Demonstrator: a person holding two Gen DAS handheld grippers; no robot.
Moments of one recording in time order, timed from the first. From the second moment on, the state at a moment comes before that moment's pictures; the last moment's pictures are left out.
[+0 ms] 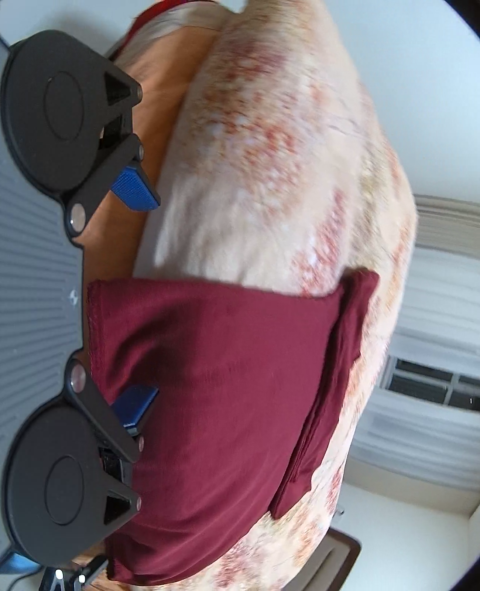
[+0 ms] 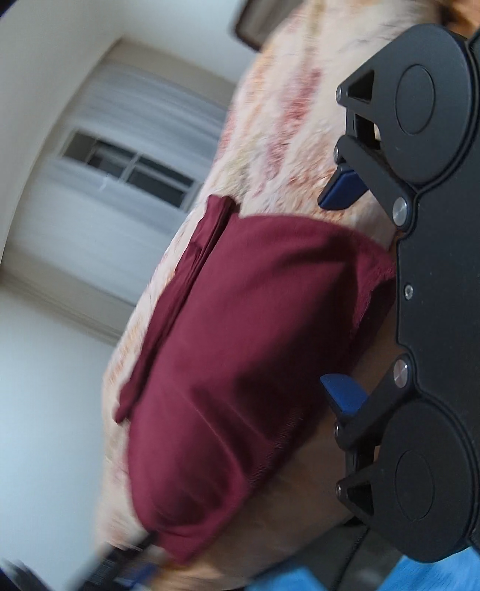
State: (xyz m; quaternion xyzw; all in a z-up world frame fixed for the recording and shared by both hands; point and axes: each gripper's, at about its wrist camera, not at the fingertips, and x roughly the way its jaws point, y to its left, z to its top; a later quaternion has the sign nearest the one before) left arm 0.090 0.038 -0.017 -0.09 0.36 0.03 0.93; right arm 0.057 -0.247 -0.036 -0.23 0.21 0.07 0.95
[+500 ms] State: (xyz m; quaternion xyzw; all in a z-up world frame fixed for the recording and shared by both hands) left arm 0.089 0.028 -0.009 -0.09 0.35 0.03 0.93; right arm 0.068 -0.206 -0.105 -0.49 0.11 0.06 0.87
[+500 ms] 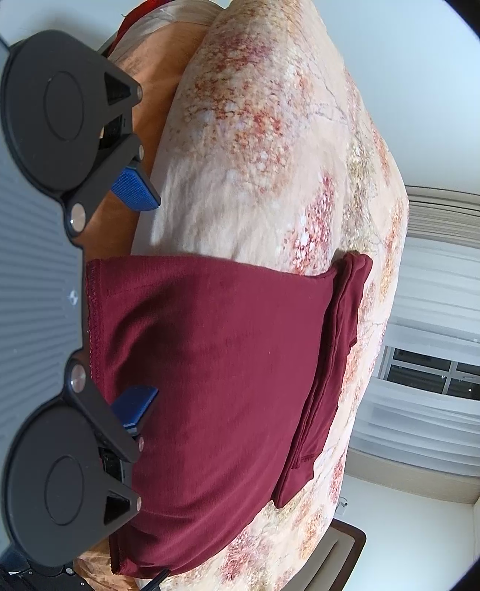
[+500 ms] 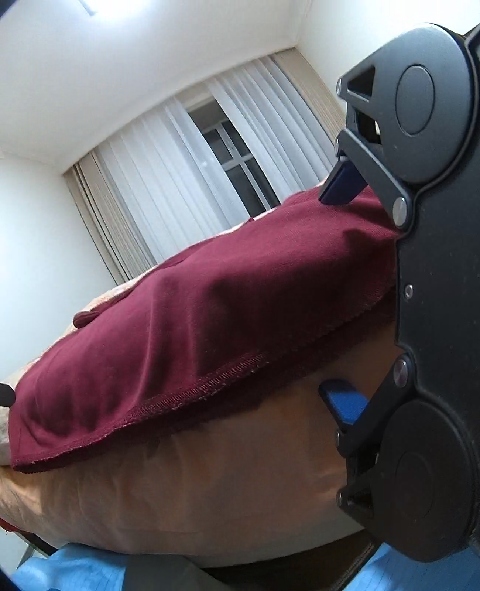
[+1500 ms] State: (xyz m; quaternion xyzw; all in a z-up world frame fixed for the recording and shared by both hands) left arm 0.060 -0.100 -0.037 0.19 0.23 -0.11 0.95; right arm 0.060 -0.273 0.046 -0.15 0.17 0.18 0.96
